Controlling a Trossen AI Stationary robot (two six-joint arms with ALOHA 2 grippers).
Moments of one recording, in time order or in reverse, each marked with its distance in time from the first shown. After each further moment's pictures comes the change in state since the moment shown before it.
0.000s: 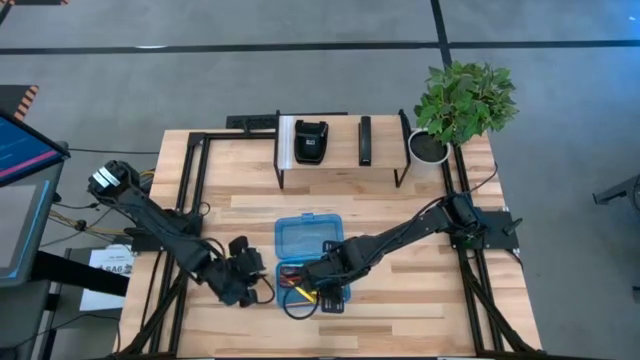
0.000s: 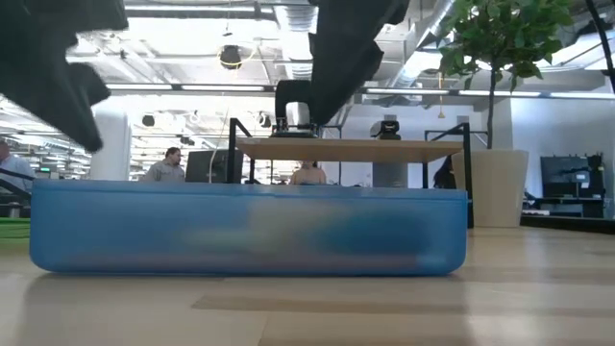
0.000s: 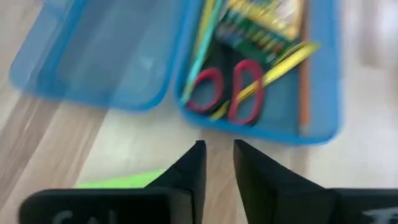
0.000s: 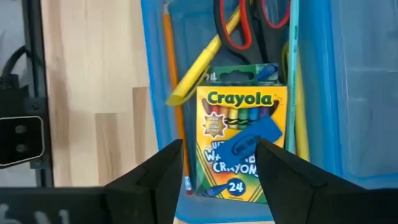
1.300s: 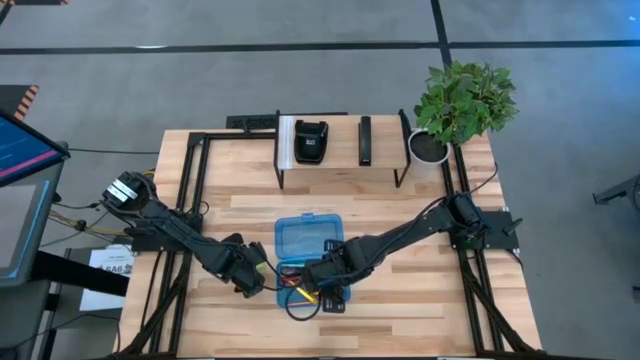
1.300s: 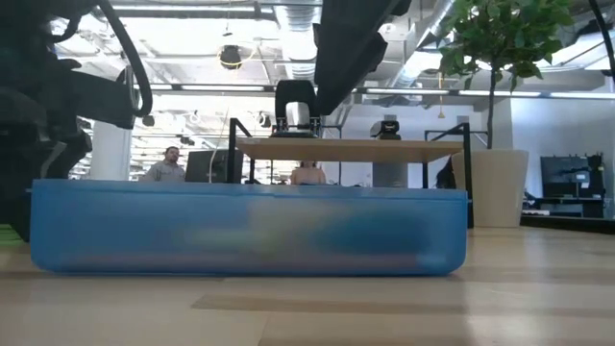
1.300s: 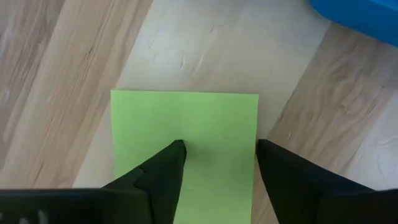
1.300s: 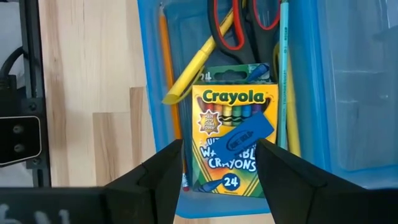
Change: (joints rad) left arm 0.127 0.223 0.023 -0.242 0.299 -0.149; right arm 0.012 -0.017 0.000 -0.016 0.032 0.010
